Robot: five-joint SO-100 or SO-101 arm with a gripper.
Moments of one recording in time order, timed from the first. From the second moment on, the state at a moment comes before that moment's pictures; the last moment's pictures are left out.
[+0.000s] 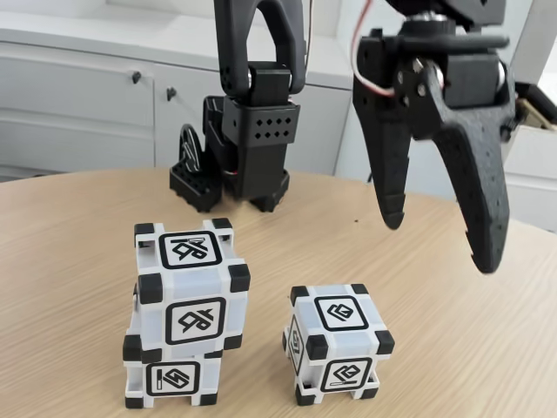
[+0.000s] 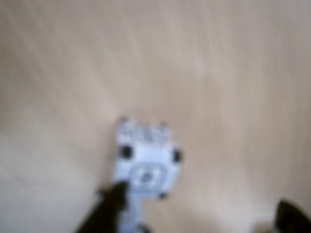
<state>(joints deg) -4.9 99.9 96.8 77.9 6.0</state>
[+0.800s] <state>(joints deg) 6.6 94.9 96.8 77.9 -5.0</state>
